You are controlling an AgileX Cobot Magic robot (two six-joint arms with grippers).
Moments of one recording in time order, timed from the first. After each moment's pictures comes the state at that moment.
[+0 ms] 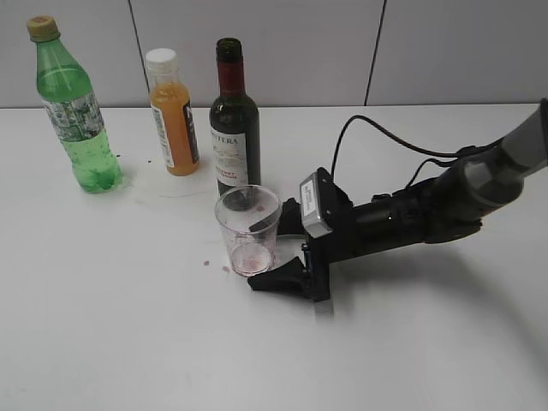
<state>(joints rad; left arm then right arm) -0.01 0.06 -0.49 0.00 1.08 -0.08 0.34 2.39 -1.15 -1.45 -1.12 0.45</state>
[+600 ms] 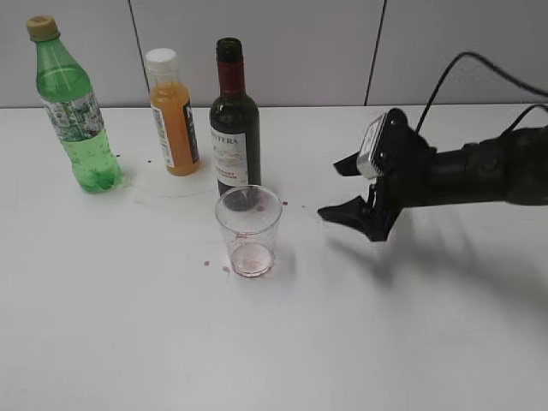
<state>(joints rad) -0.01 0.06 -0.49 0.00 1.08 -0.08 0.20 2.07 -0.96 -1.31 -0.78 0.41</state>
